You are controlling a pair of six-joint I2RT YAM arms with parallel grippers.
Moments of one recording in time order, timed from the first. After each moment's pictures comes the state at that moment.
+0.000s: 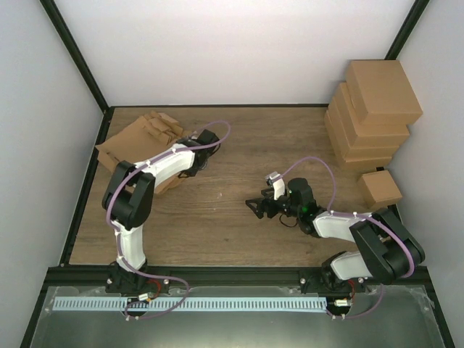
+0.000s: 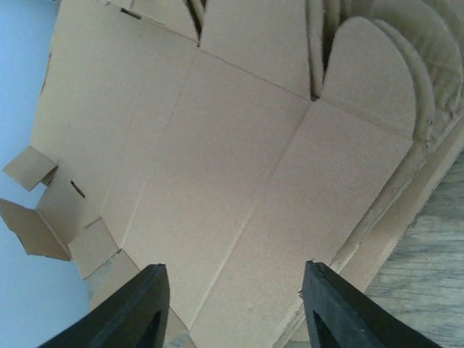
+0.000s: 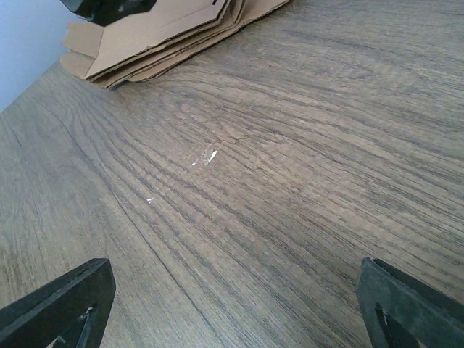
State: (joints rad) left arm -0.53 1.93 1.41 -0.85 -0.76 -0.16; right arm 0.51 1.36 0.33 0.53 -0.45 0.23
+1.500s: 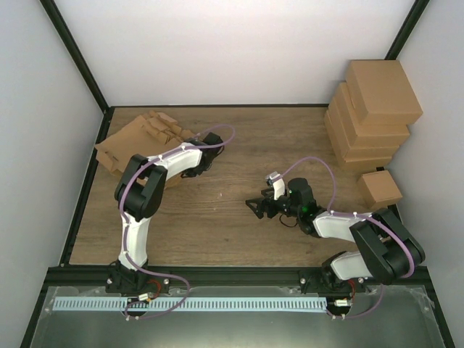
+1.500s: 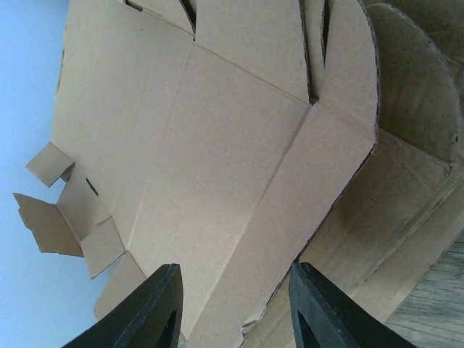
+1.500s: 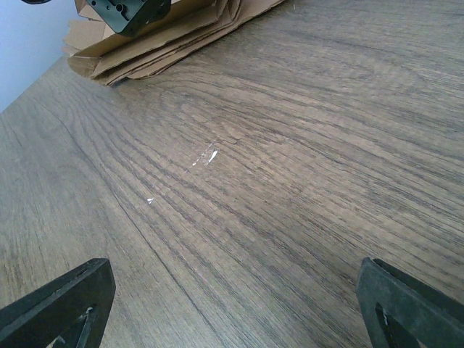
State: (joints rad) left arm -0.53 2.08 1.48 -0.88 -0.86 -0.18; right arm 0.51 1.36 0.33 0.53 -0.45 0.23
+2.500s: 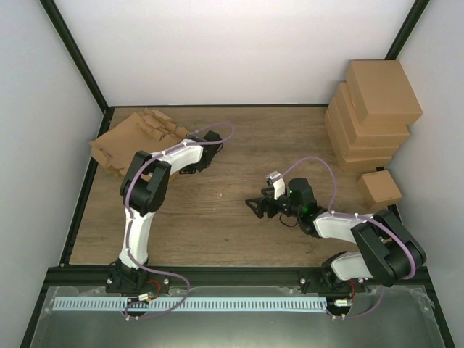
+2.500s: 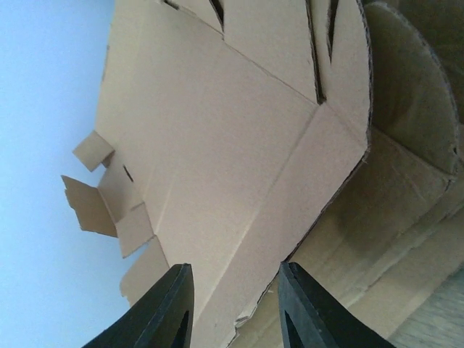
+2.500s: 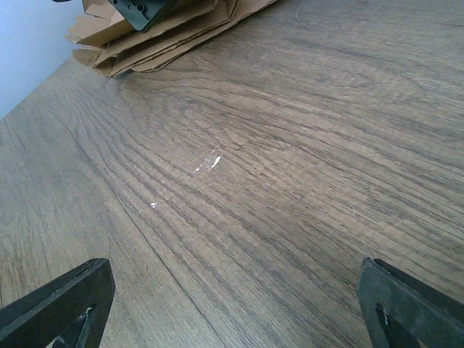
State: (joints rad) left arm -0.50 2.16 1.56 -0.94 -0.98 -0.20; right arm 0.51 1.35 0.33 0.53 -0.45 0.23
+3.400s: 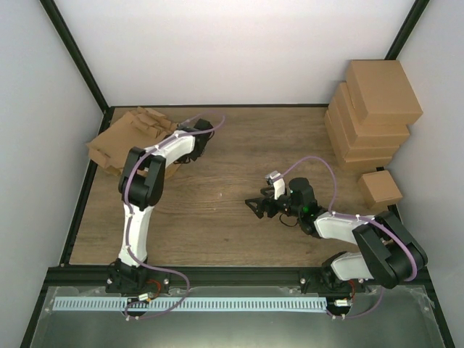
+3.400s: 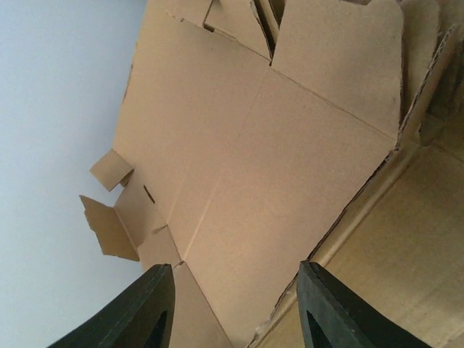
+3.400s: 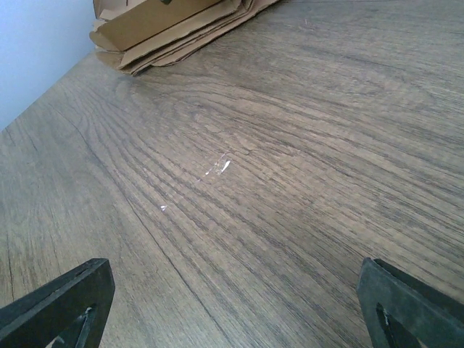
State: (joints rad) left arm -0.41 2.21 1.69 -0.93 -1.03 -0.15; right arm 0.51 1.33 0.33 0.53 -0.47 0.23
